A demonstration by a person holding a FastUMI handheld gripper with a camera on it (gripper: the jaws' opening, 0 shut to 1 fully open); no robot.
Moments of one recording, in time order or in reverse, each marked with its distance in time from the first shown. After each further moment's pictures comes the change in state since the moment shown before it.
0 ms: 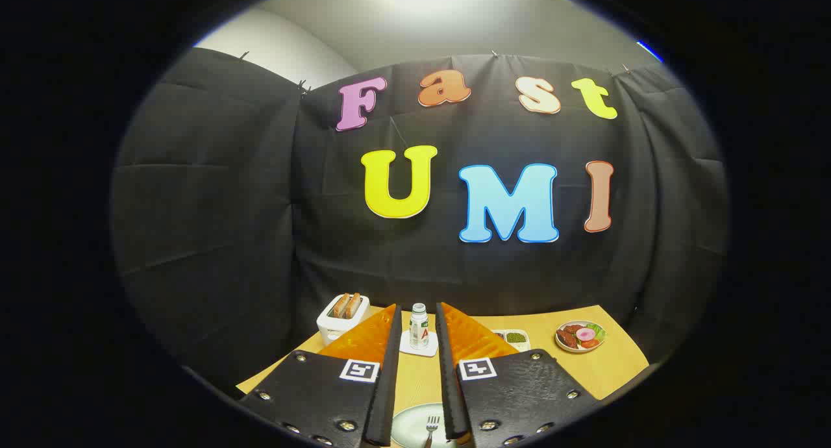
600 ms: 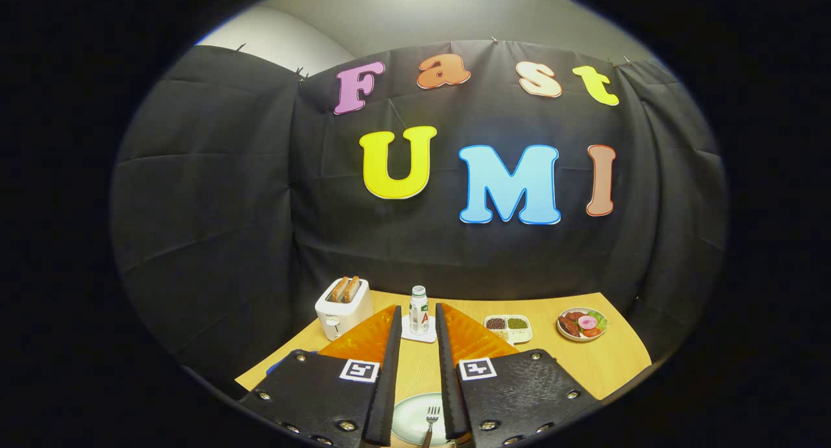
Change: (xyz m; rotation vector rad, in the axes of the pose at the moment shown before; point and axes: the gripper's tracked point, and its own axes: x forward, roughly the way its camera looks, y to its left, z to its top) arm 0.008 -0.005 -0.028 0.009 0.090 0.001
